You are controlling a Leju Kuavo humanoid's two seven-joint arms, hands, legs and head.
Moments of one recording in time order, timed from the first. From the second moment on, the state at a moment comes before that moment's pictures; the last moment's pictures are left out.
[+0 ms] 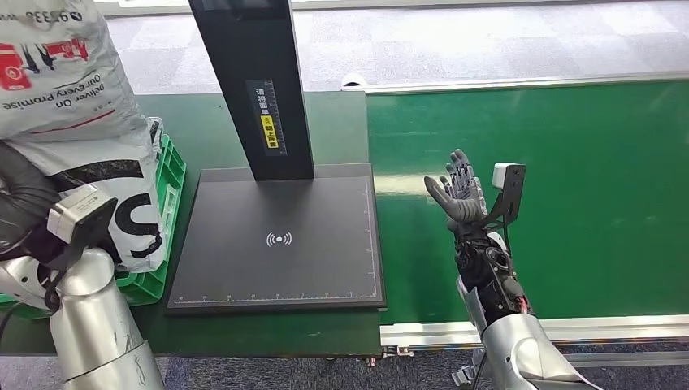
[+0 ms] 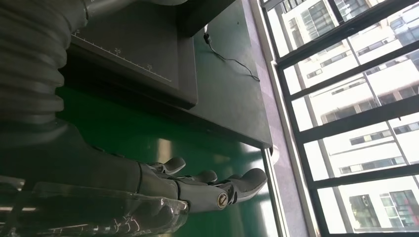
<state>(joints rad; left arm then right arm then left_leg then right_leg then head) -0.48 -0.29 0.37 -1.72 -1.01 0.68 -0.70 -0.68 0.09 0.03 -0.49 -0.24 0.09 -0.33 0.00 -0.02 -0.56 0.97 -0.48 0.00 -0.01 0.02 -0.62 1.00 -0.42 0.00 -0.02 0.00</state>
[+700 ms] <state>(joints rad) -0.75 0.20 0.18 -0.54 -1.52 0.31 0.54 -0.69 0.10 0.15 -0.51 -0.15 0.14 -0.28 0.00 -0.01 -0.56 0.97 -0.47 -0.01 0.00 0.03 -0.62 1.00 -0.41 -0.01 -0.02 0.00</state>
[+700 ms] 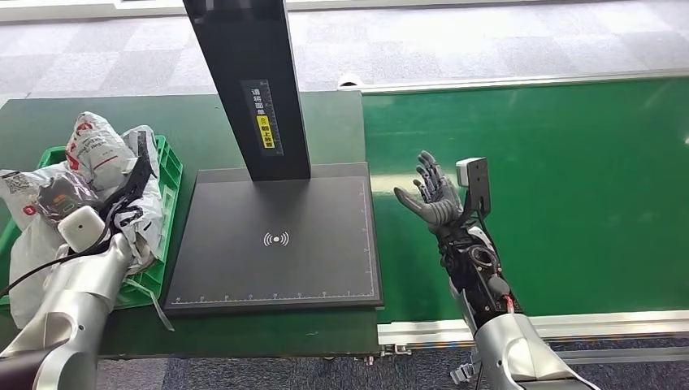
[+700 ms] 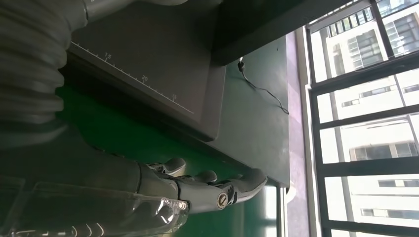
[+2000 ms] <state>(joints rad) -0.57 -0.16 0.36 -1.19 -0.48 0.67 -0.68 -0.66 0.08 0.17 -0.56 -0.18 0.15 -0.35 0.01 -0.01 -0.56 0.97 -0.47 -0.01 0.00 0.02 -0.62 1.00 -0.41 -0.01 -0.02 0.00</state>
